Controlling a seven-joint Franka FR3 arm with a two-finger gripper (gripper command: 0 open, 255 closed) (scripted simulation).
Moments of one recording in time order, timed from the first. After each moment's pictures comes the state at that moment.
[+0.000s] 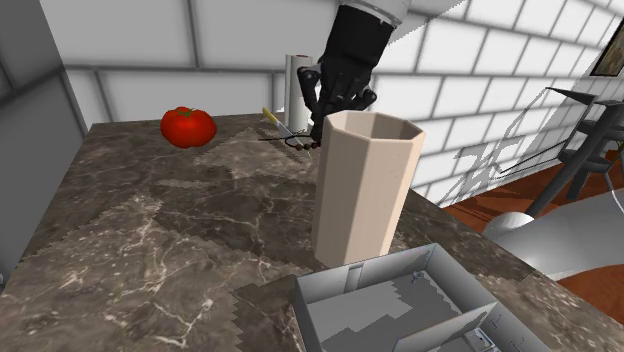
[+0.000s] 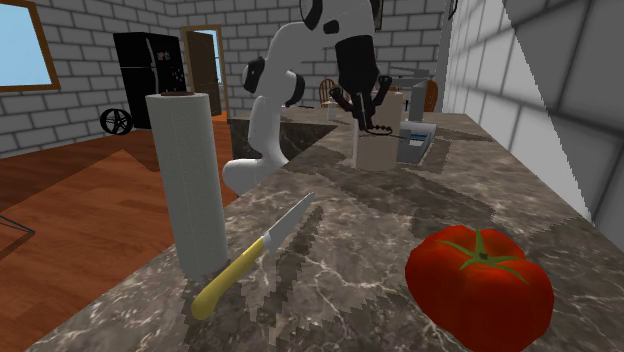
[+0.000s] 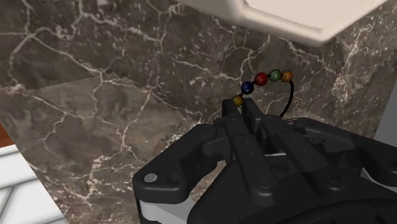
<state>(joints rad) -0.05 -0.63 0.50 -1.87 0.38 1.56 0.86</state>
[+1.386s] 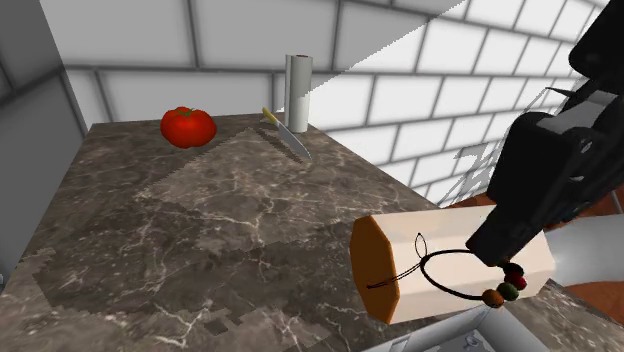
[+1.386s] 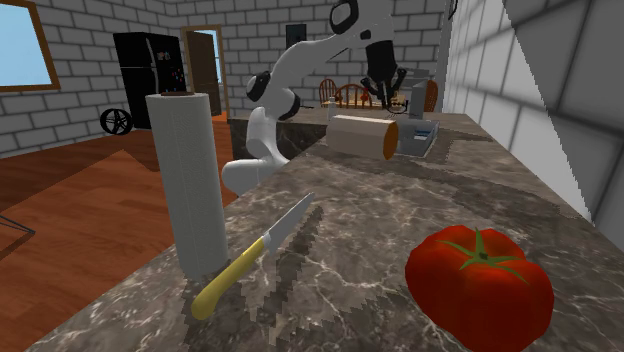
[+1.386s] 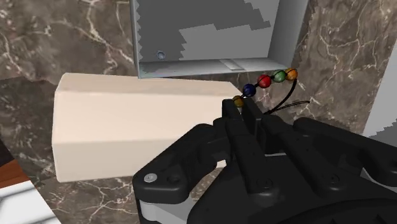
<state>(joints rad) 0.11 -0.92 0.66 -1.80 0.57 1.34 1.25</state>
